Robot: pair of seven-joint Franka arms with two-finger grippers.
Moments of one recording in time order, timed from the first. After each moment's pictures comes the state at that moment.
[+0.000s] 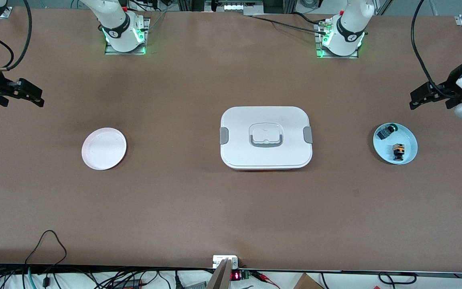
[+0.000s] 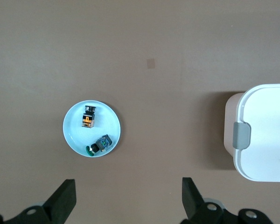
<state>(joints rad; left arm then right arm) 0.01 0.02 -0.02 -1.61 0.03 1.61 -0.03 0.04 -0.01 -0.05 -1.68 -0.04 1.68 -0.03</state>
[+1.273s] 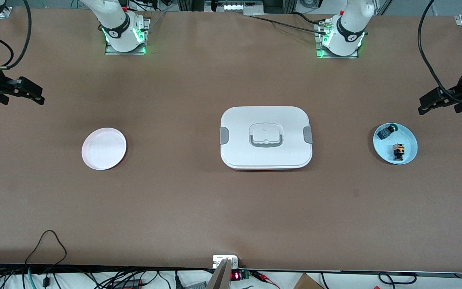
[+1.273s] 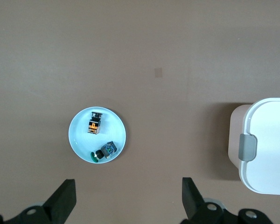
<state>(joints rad) 0.03 0.03 0.00 -1.59 0.03 1.63 -0.03 0.04 -0.01 -0.05 -1.67 -0.04 1.65 -0.03</state>
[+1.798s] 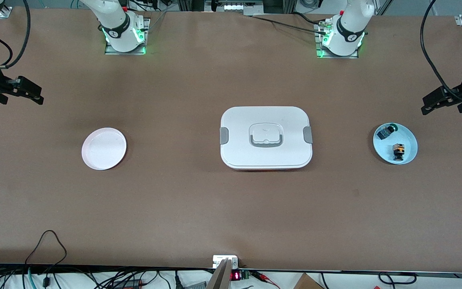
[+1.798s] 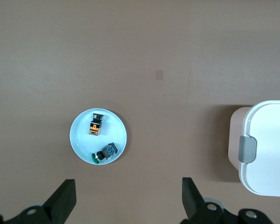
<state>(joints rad) 0.03 0.03 0.00 -1.58 0.03 1.63 -0.03 0.04 -0.01 -0.05 -1.67 -0.04 1.65 -0.03</state>
